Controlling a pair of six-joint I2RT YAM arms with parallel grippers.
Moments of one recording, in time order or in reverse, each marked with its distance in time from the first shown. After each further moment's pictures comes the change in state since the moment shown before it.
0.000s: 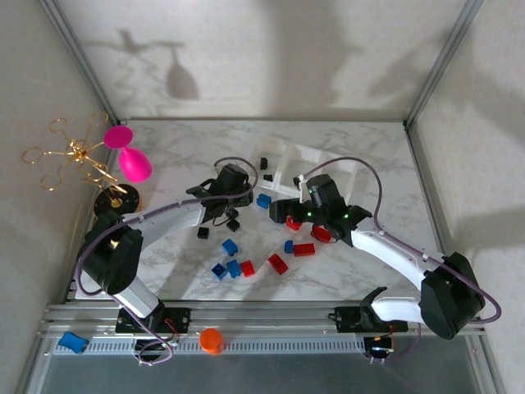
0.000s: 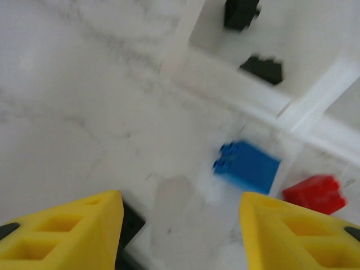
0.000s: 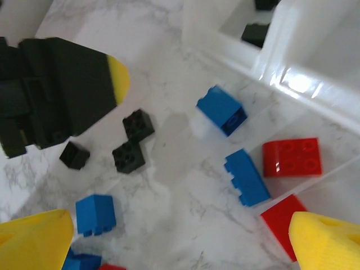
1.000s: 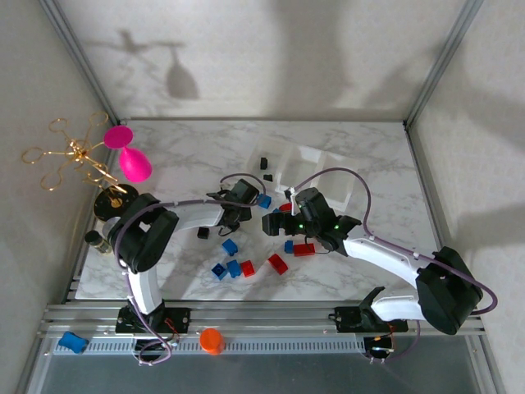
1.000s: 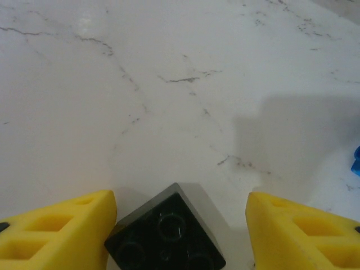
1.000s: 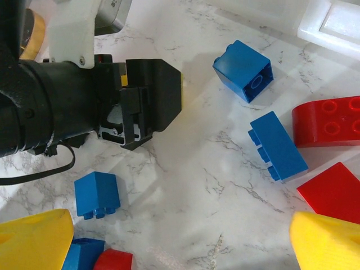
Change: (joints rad) left arm -0.017 0.242 0.018 -0.002 -0.113 -0.064; right arm 0.095 0.026 -0.072 0.079 0.058 0.074
